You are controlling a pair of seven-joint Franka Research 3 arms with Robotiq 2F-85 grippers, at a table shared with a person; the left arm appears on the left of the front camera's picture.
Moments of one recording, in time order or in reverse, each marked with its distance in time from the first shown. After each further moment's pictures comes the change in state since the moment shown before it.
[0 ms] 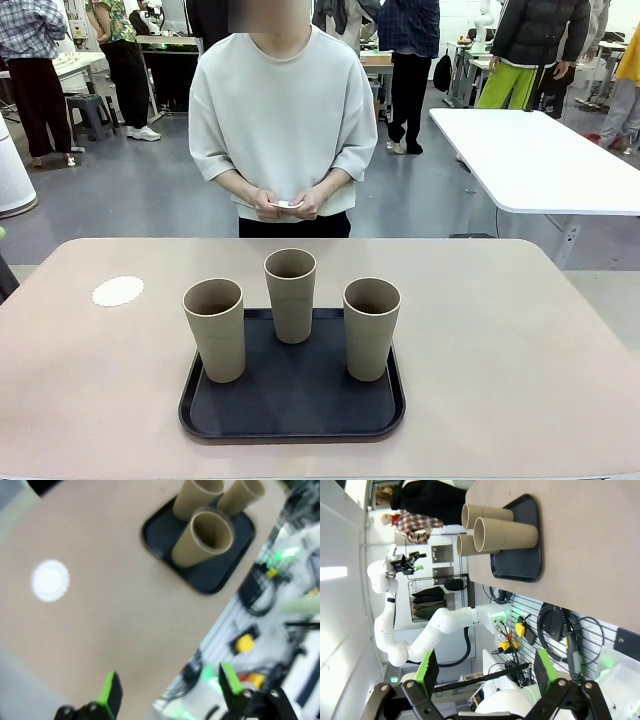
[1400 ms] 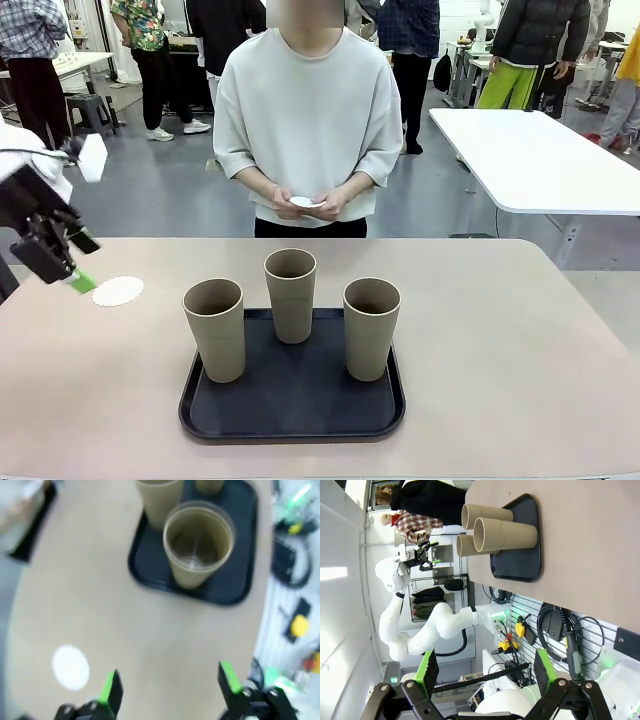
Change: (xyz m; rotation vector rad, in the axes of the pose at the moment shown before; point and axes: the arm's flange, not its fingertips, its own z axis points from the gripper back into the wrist) left arm 0.042 -0.022 -0.092 0.082 -0.087 -0.494; right arm 0.000 0.000 0.000 -0.001 0.000 -0.001
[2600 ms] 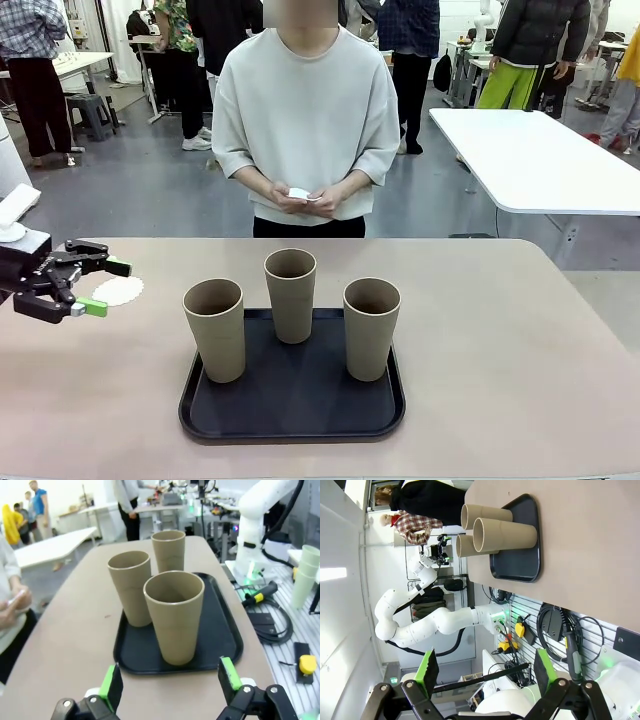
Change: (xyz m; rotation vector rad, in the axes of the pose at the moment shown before) left arm -0.121 0.051 -0.102 -0.220 -0.767 -0.223; right arm 0.000 0.000 0.000 -0.002 -0.001 -0.002
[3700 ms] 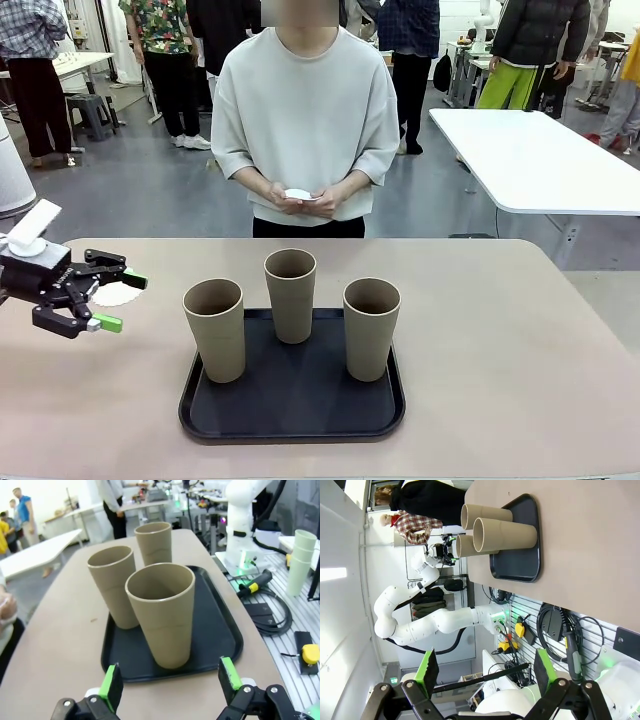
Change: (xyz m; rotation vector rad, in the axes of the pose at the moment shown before) left arm -0.012 0.002 -0.036 -0.069 0.010 -0.058; right arm 0.000 0.000 0.000 0.000 0.000 0.000
